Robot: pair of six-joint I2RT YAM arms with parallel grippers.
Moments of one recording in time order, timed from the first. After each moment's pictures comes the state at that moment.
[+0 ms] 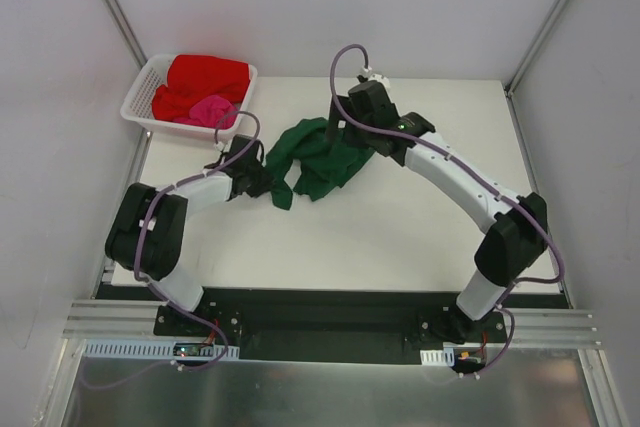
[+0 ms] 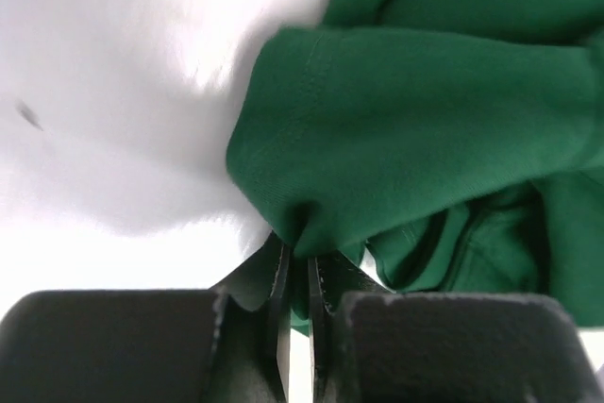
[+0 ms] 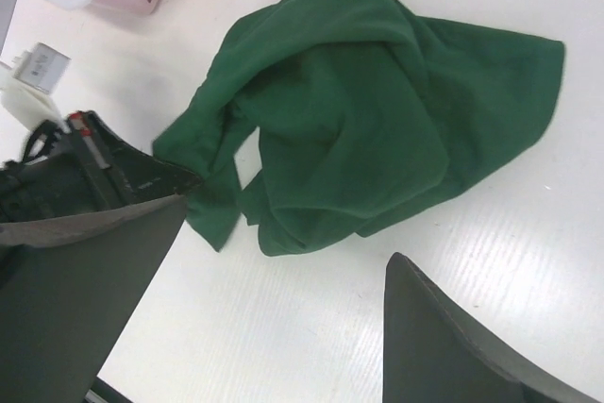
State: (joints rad) left arm -0.34 1.65 0.86 -0.14 -0.02 -1.00; right arm 0.69 1.70 1.60 -0.61 0.23 0.61
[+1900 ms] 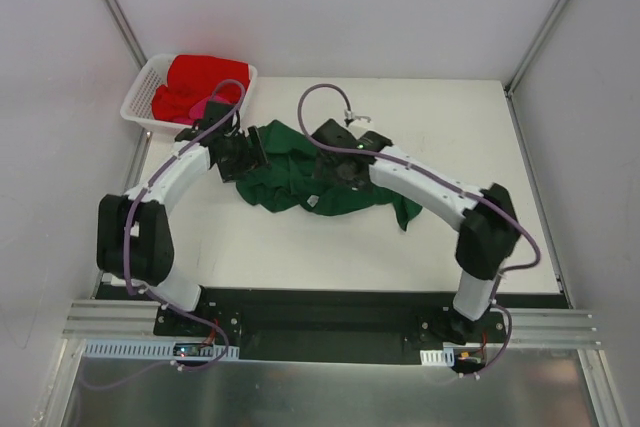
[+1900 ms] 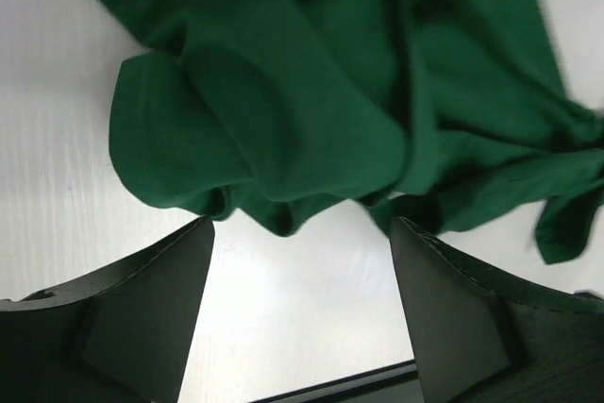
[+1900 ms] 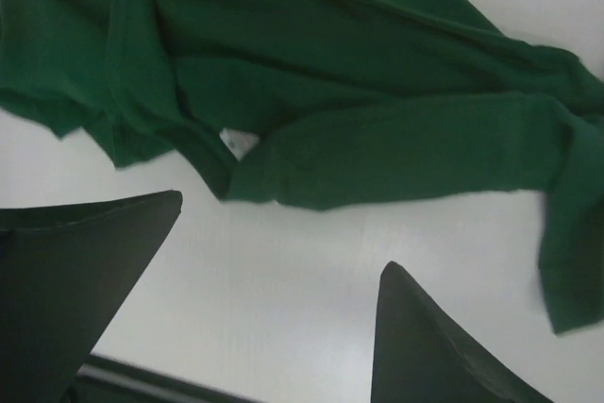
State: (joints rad) left arm -0.19 1.51 1.19 -0.62 0.22 -0.55; right arm 0.86 1.69 1.53 -0.94 0.43 0.95
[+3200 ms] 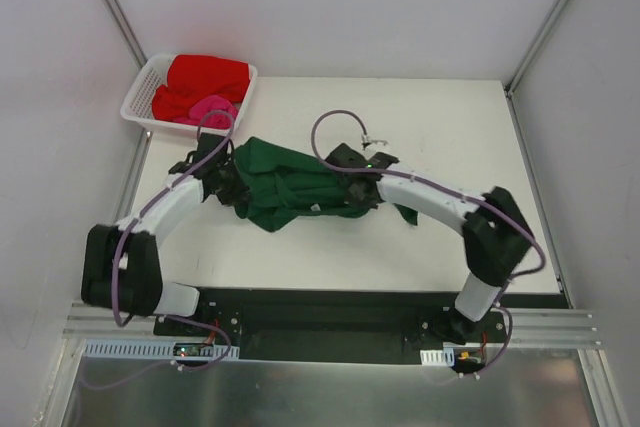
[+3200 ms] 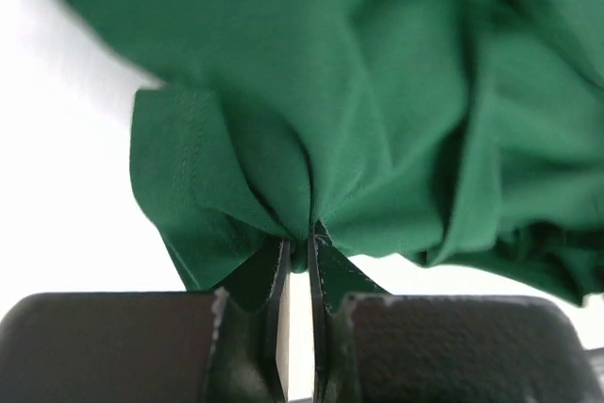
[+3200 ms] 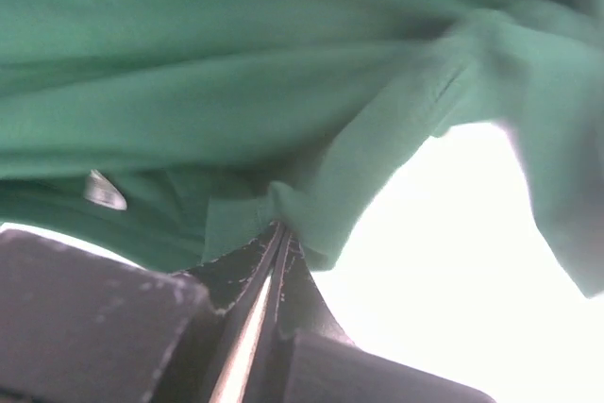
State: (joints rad) left arm -0.18 1.45 0.89 -0.51 0.15 -0.67; right arm 0.84 1.80 1.34 -0.83 0.48 1.04
